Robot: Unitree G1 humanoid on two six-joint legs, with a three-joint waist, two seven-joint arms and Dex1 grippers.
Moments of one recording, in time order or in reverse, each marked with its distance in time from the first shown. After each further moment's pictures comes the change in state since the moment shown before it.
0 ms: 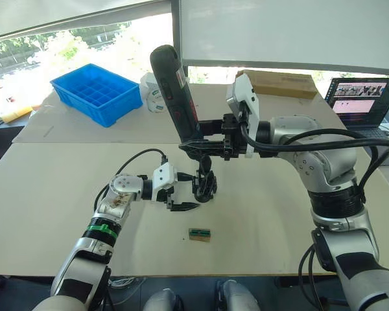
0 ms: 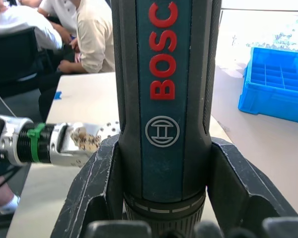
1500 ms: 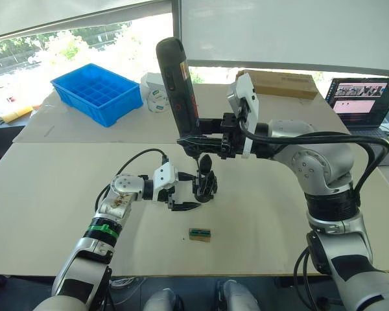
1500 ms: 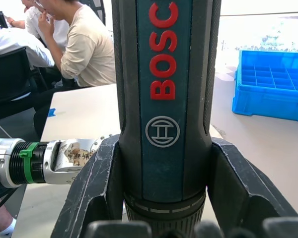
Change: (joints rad) left arm 0.000 -0.001 0.000 -0.001 0.001 0.001 0.009; right arm 0.038 0.023 -0.025 -0.025 0.034 0.023 -0.069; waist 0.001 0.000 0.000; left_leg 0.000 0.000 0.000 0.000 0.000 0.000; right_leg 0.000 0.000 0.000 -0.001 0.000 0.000
